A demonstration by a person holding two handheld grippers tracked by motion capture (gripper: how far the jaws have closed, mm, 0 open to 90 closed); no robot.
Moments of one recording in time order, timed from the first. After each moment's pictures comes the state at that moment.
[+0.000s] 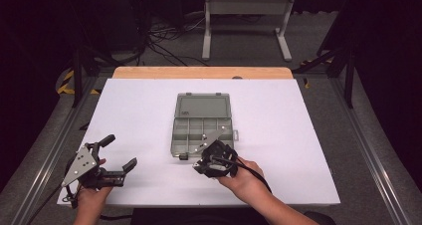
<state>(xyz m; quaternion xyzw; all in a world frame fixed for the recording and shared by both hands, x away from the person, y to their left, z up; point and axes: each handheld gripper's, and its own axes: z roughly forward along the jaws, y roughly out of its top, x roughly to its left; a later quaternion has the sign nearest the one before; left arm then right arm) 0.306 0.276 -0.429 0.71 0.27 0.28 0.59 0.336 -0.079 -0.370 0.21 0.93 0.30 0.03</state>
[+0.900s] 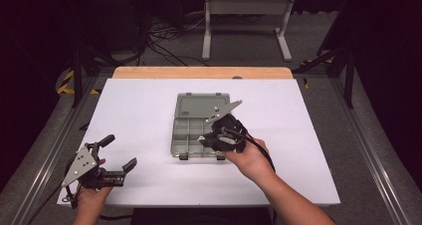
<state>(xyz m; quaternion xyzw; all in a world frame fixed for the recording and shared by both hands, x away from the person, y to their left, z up) 0.305 0.277 -0.429 0.71 0.27 0.29 0.59 0.379 -0.100 -0.330 0.24 0.90 0.35 0.06</state>
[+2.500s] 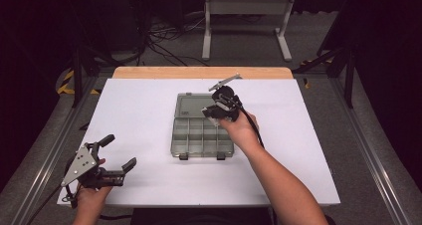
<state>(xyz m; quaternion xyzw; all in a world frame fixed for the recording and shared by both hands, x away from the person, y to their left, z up) 0.306 0.278 -0.429 0.71 0.27 0.28 0.59 0.480 -0.102 -0.356 0.34 0.87 0.35 0.08</state>
